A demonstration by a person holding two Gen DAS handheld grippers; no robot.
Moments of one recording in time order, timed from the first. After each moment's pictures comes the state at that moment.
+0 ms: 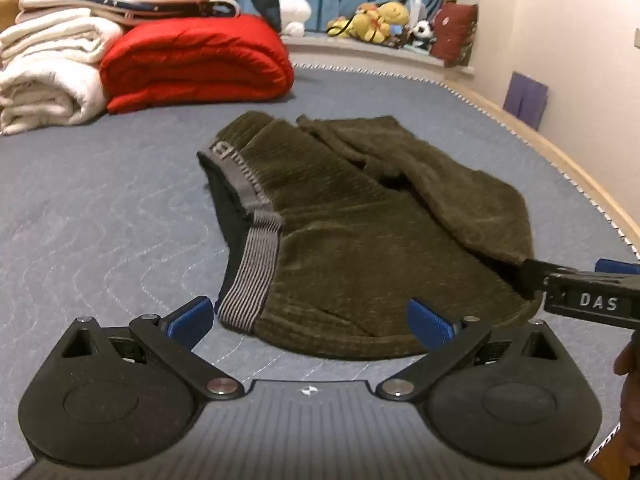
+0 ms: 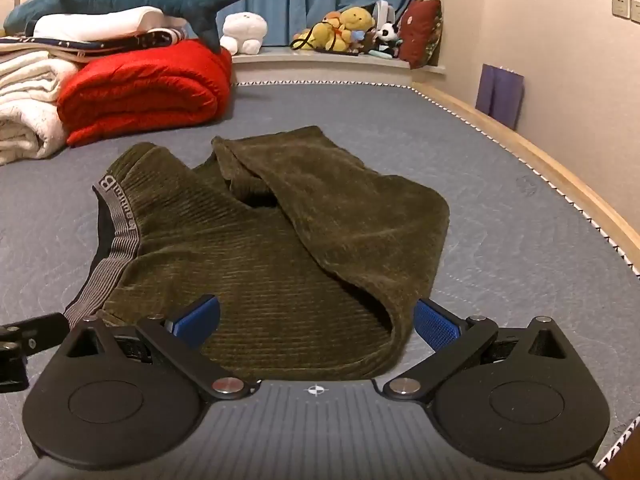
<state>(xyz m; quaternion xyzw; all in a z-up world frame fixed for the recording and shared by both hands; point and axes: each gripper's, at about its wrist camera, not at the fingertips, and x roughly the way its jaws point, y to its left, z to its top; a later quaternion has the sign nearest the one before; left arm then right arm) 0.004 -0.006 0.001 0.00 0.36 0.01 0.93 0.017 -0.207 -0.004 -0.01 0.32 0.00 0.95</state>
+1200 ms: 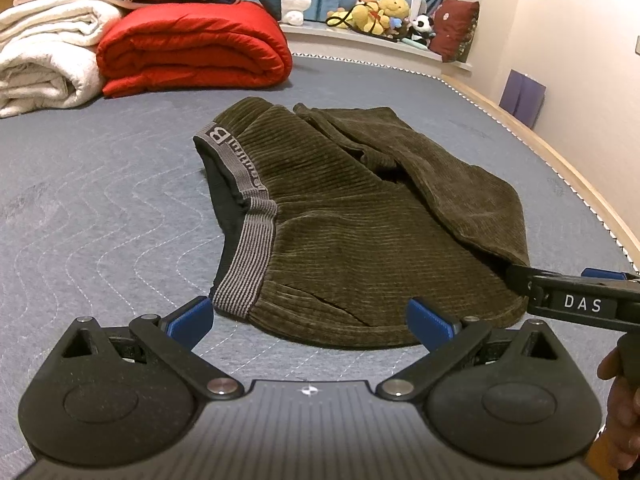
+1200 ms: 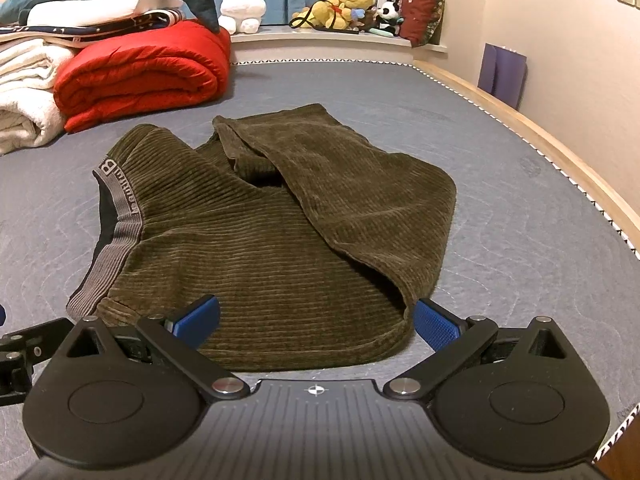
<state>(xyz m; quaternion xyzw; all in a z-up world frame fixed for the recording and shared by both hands) 0.000 0.010 -0.007 -0.05 0.37 -0.01 0.93 0.024 -0.200 -0.006 -0.01 0.36 -0.01 0.93</state>
